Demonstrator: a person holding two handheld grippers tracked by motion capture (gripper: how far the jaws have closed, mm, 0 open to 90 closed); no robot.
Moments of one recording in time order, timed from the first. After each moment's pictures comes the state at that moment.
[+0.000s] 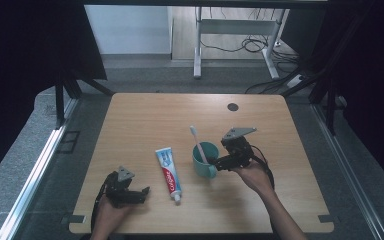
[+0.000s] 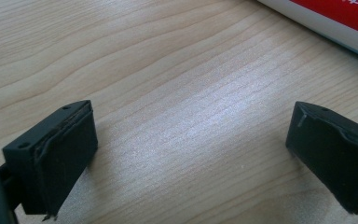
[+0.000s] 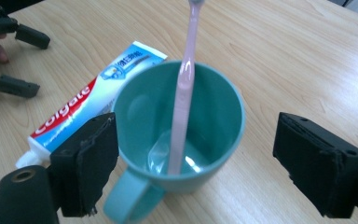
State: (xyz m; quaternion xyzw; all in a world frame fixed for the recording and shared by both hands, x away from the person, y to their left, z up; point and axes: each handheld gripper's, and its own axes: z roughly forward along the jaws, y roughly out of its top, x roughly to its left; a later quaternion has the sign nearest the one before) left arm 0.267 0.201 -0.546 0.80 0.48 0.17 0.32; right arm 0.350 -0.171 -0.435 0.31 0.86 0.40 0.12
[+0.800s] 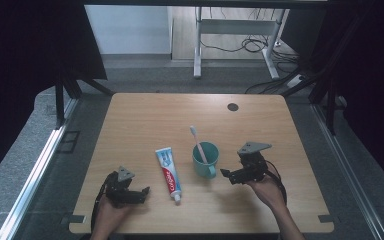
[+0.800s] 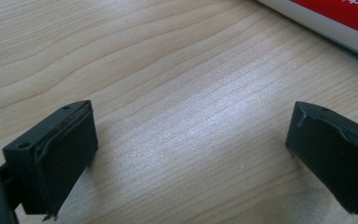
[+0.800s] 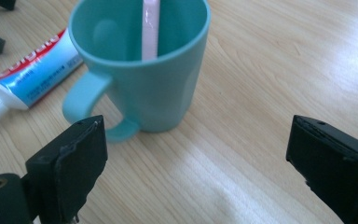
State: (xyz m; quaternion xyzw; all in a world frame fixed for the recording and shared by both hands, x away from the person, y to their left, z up) left arm 0.267 0.201 -0.546 0.80 0.48 0.17 0.31; right arm 0.326 -0.214 -0.468 0.34 0.85 0.38 0.15
